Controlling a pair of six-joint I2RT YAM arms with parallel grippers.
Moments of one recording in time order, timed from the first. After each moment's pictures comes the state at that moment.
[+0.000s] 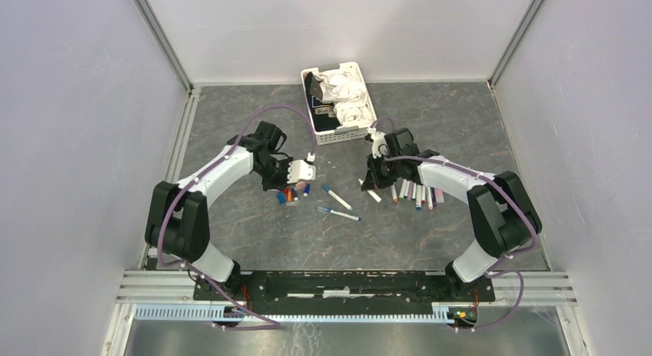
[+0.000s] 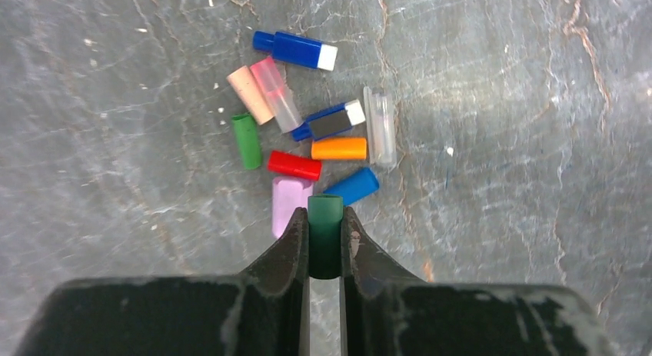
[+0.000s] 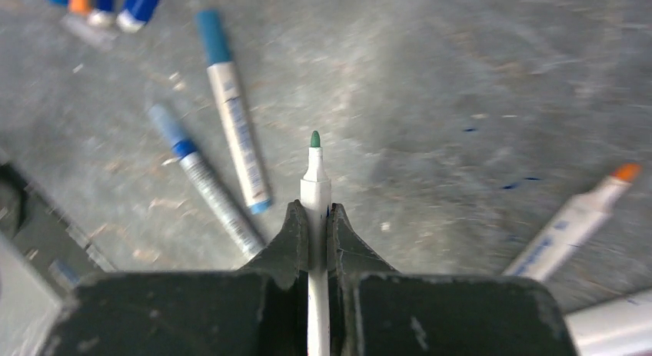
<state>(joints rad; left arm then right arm) -0.36 1.55 1.10 -0.87 0.37 1.26 0.46 1.62 0.93 -0.26 -0.47 0.15</state>
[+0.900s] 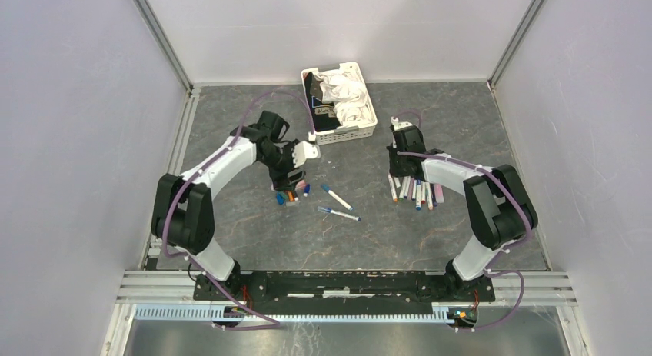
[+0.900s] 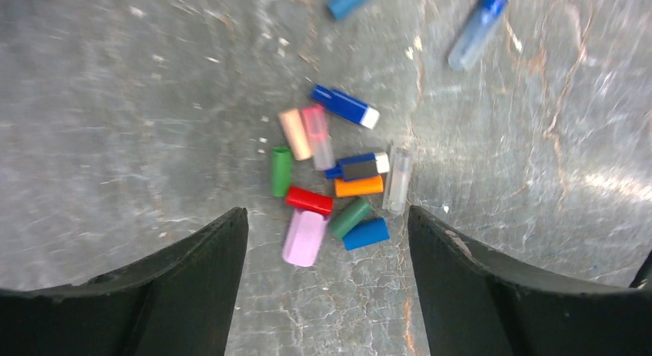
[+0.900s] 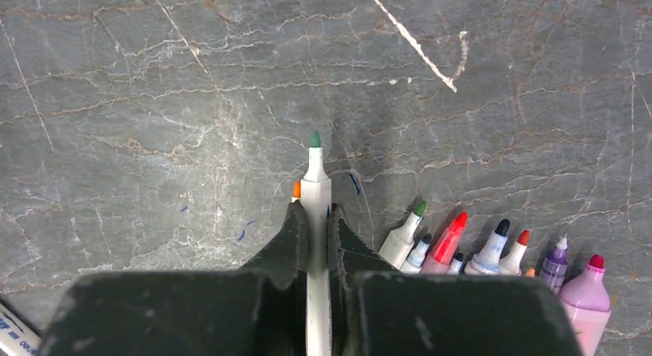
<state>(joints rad) -0.36 1.64 1.16 -0.80 0.44 0.99 0.37 1.67 0.92 -0.15 0.12 0.21</state>
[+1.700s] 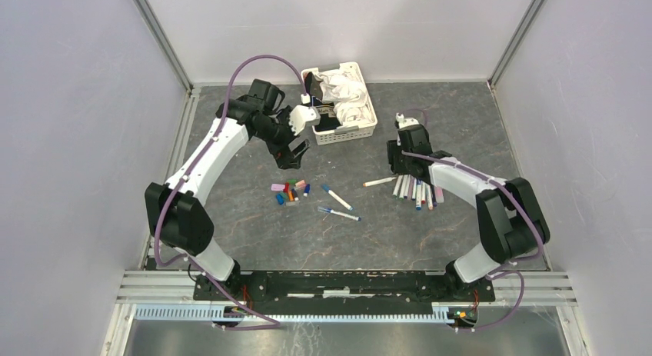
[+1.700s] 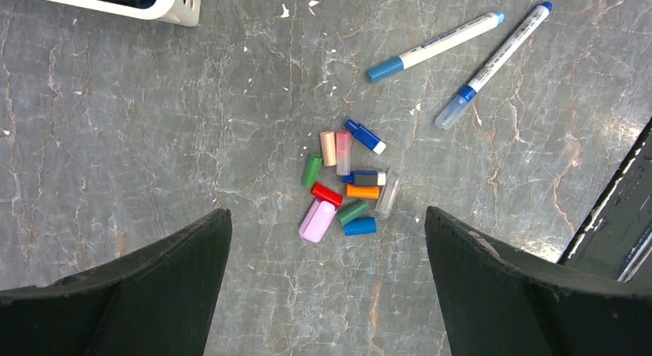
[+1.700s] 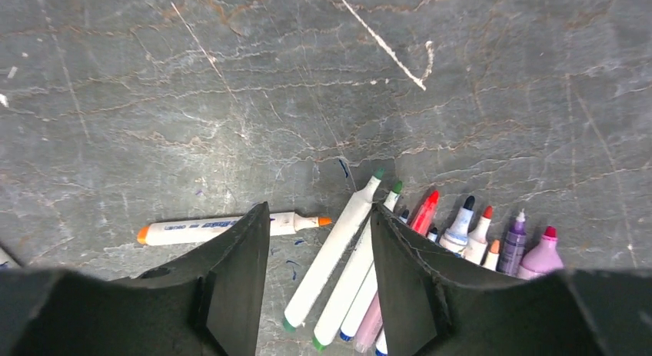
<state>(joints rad) -0.36 1.62 1.54 -1.01 0.45 0.73 0.37 1.59 0.89 -0.16 0.14 0.22</state>
